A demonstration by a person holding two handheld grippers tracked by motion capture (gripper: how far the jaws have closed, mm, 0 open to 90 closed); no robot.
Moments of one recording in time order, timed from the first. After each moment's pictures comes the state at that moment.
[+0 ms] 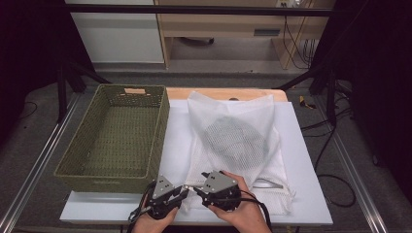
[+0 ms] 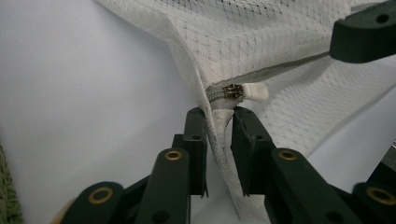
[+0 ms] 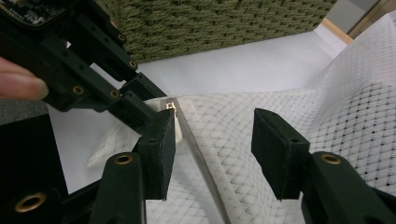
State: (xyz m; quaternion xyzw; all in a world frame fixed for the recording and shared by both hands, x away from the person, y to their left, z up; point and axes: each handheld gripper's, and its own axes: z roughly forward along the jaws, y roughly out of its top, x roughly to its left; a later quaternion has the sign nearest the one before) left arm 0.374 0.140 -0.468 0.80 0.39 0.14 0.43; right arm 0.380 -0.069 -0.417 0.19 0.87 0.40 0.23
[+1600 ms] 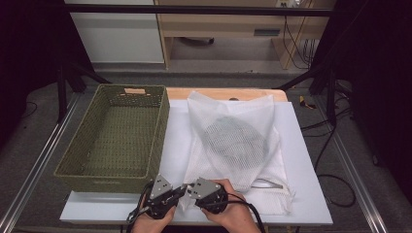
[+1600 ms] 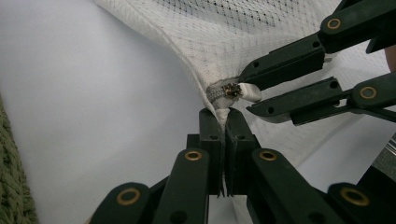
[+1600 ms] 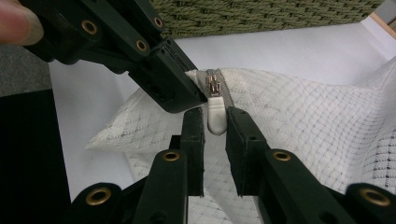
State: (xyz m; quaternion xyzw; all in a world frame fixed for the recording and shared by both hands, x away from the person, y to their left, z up) left arm 0.370 0.143 -0.460 0.79 0.40 0.14 0.44; right arm 0.384 -0.044 -0.445 0.15 0.89 0.37 0.22
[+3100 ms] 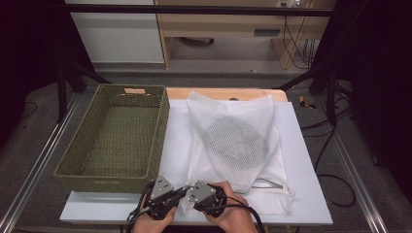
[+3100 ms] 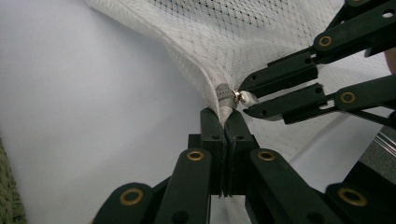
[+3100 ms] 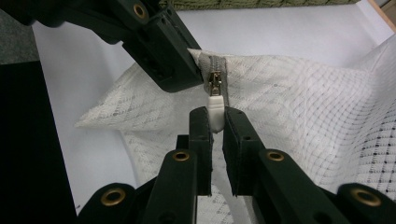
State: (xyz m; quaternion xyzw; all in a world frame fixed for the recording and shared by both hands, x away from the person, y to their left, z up) left arm 0.367 0.140 -0.455 0.80 0.38 0.13 0.44; right arm 0.375 -0.042 -0.443 0.15 0.91 0.32 0.23
